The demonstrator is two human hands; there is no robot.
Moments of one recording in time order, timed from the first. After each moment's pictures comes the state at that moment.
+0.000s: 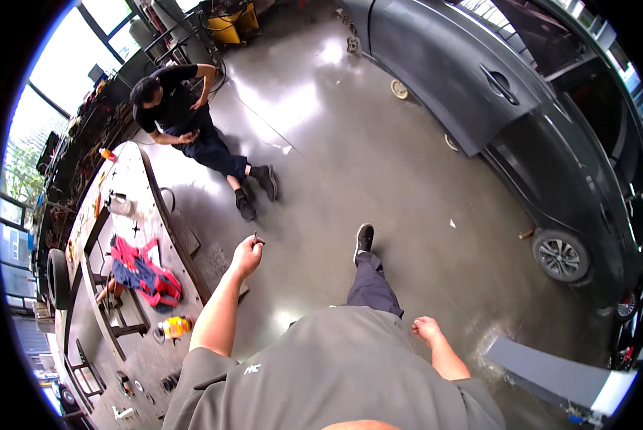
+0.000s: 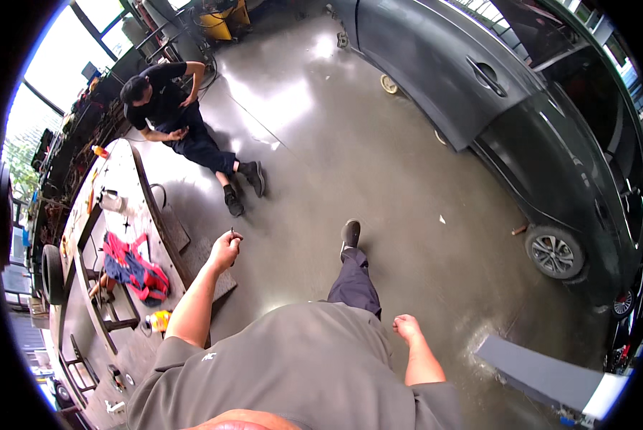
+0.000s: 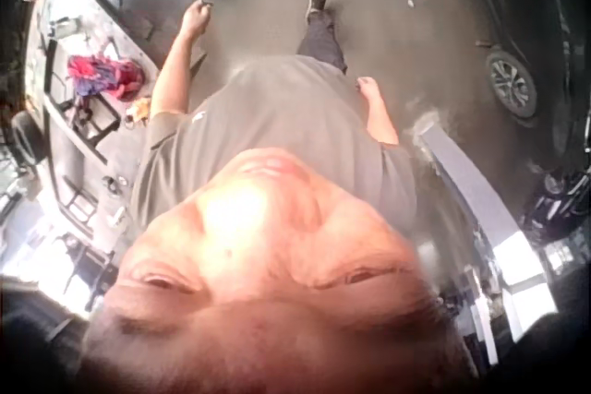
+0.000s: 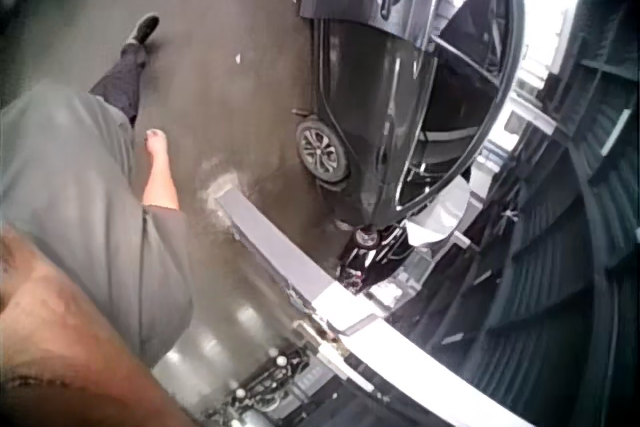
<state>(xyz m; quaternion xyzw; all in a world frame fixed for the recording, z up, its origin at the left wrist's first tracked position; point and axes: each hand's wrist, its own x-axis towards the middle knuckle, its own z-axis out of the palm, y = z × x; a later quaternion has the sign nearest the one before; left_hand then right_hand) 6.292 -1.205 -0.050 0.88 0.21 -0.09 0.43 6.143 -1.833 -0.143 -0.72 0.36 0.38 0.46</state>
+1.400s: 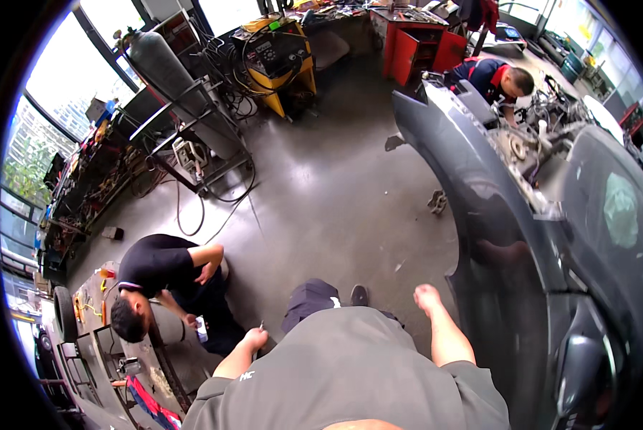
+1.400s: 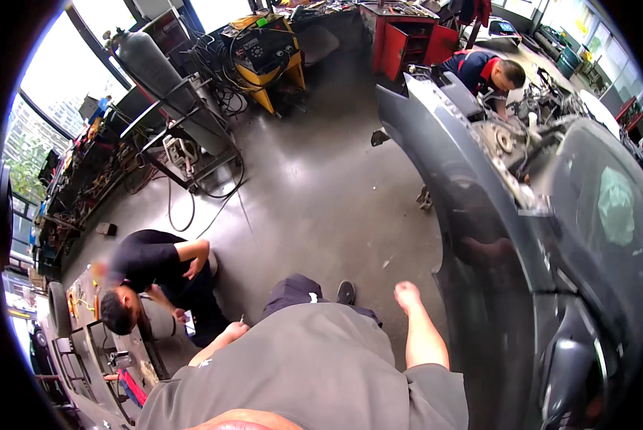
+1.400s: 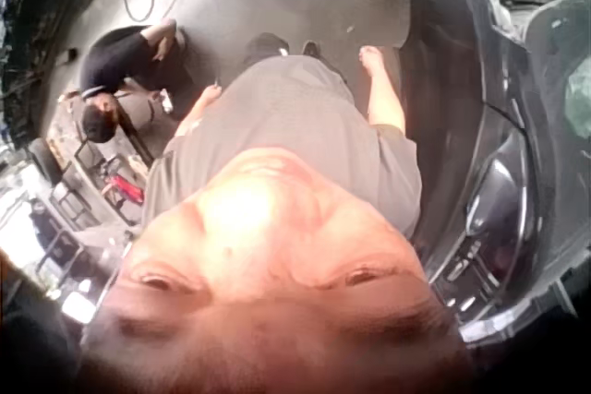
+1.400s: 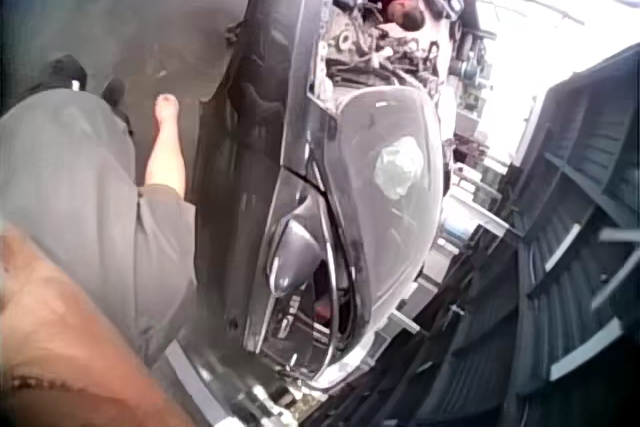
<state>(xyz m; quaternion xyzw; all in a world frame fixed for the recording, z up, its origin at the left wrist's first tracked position) 7.482 -0.754 -0.177 0.77 0.41 -0.34 0.36 7.869 -1.304 -0.205 -0.78 0.12 0.38 0.48</state>
